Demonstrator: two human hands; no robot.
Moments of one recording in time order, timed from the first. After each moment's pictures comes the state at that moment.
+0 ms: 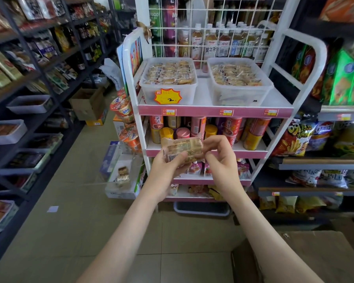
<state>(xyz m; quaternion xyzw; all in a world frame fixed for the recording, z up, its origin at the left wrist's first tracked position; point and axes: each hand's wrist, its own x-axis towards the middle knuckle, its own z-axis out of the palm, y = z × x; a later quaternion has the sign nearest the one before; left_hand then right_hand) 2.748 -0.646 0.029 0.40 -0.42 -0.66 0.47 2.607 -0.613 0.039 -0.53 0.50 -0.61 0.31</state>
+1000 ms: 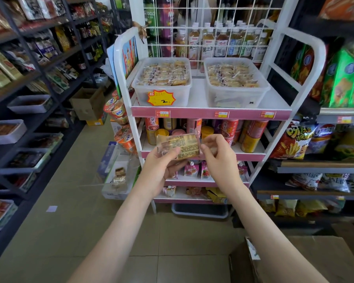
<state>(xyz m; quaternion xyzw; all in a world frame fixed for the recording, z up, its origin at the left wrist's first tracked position) 2.727 -0.662 0.040 0.37 -0.40 -0.69 0.48 2.571 -0.639 0.042 -0.56 0.63 -0.50 0.21</state>
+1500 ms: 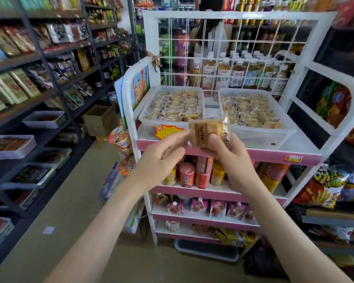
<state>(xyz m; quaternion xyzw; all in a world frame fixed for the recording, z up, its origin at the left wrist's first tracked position) 2.737 -0.756 0.119 0.39 -0.73 -0.40 0.39 2.549 -0.755 0.102 -0.58 0.47 -0.56 0.36</state>
